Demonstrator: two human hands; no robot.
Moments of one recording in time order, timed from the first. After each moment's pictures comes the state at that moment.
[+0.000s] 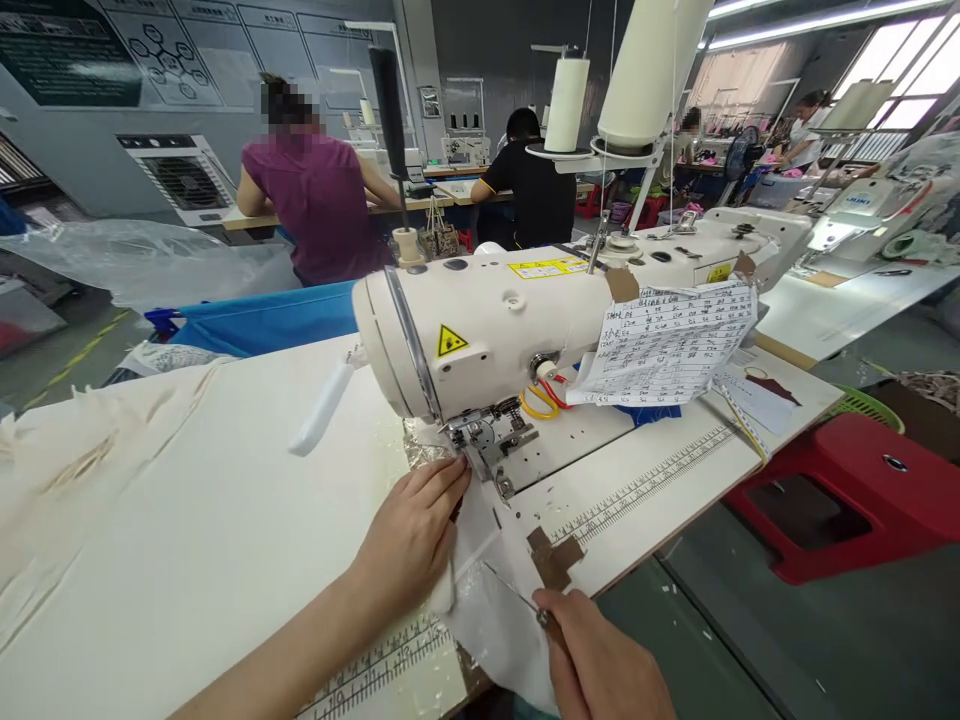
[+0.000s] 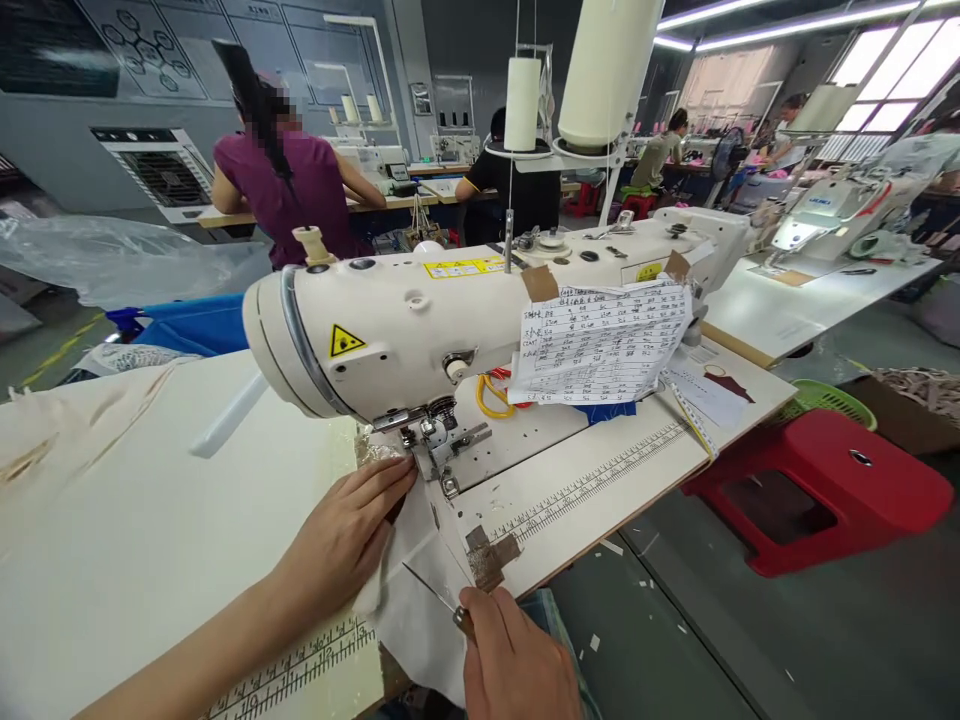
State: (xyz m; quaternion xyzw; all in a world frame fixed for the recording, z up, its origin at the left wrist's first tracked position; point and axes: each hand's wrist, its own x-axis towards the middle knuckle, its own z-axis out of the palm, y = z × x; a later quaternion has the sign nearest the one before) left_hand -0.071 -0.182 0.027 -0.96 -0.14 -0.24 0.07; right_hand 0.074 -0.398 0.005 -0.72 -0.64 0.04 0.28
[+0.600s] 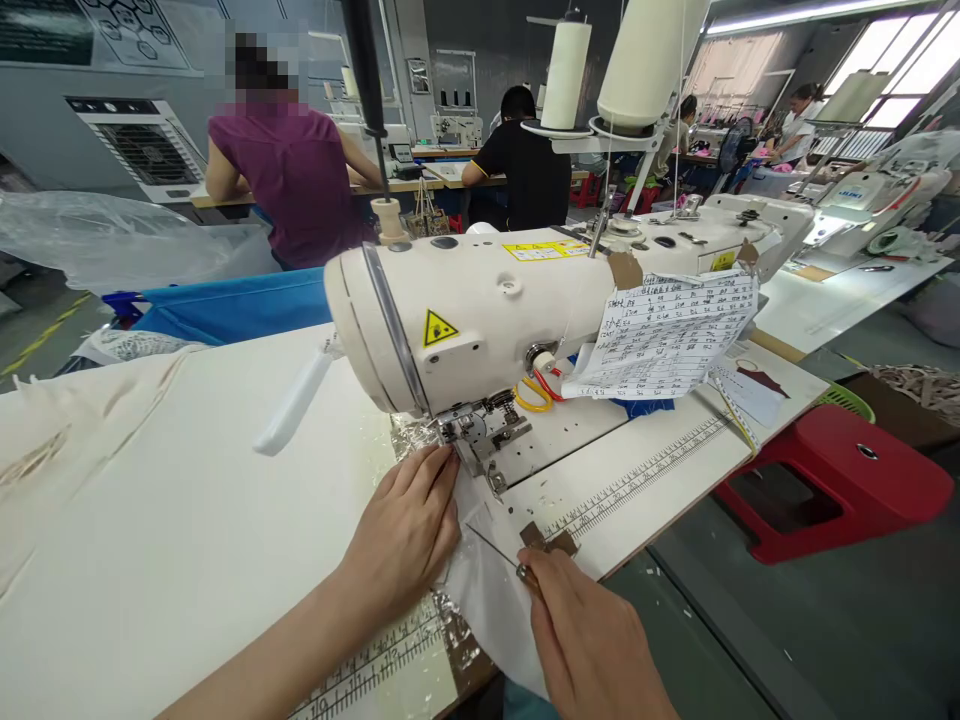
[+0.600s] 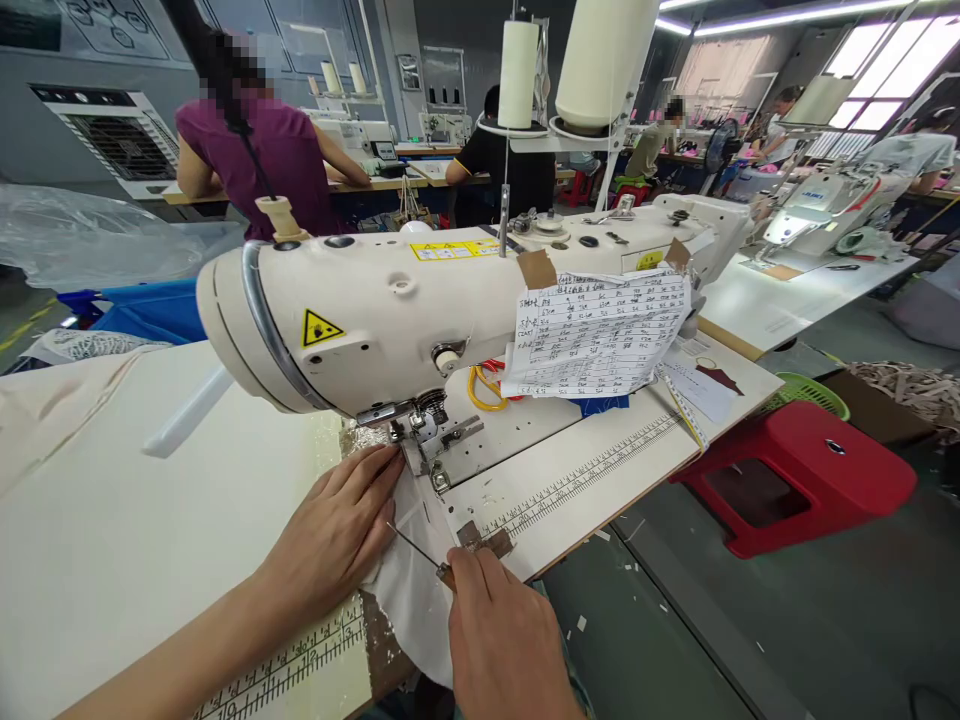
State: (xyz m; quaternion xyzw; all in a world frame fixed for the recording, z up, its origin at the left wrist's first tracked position) left_hand -0.067 -0.186 0.025 -0.96 -0.19 -0.21 0.08; right_hand 0.080 -0.374 0.026 -0.72 -0.65 0.07 0.23
